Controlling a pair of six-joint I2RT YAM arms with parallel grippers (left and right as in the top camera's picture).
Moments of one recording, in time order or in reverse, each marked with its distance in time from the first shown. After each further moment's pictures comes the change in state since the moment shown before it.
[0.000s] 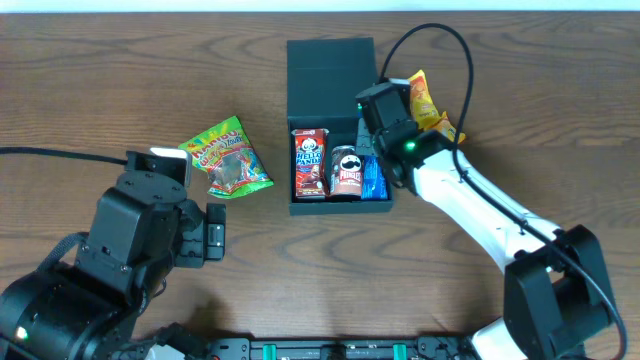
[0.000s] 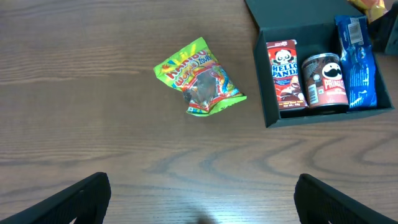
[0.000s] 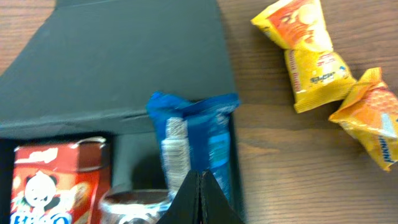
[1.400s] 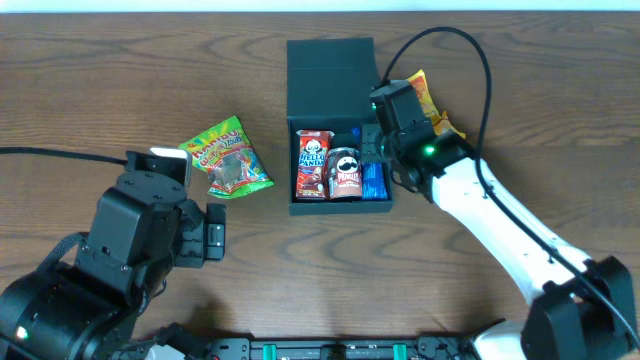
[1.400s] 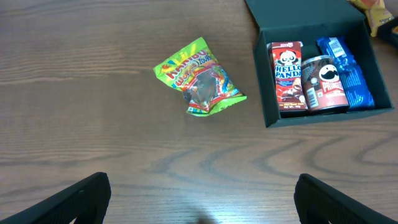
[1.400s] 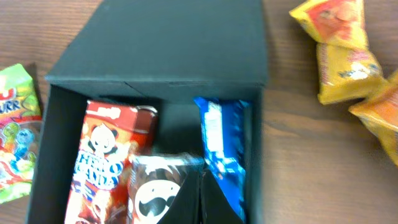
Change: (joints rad) left arm 0.000 0.000 0.000 0.000 0.000 0.000; right arm -0.006 -0.094 0.001 -0.073 -0.178 -0.094
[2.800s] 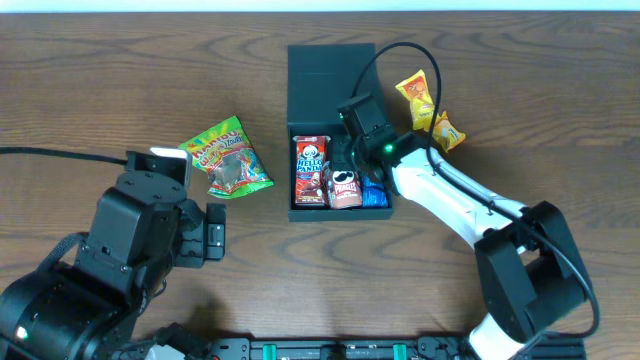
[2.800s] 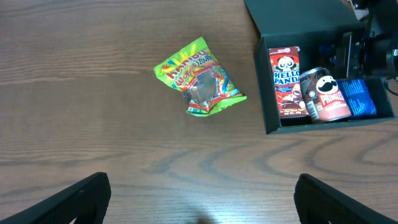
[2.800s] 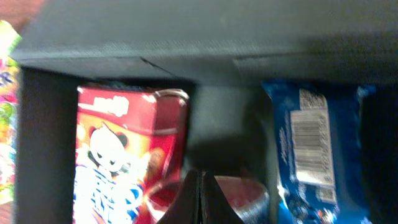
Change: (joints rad) left arm 0.000 0.000 0.000 0.000 0.000 0.000; right arm 0.063 0.203 0.002 0.120 -0.118 0.133
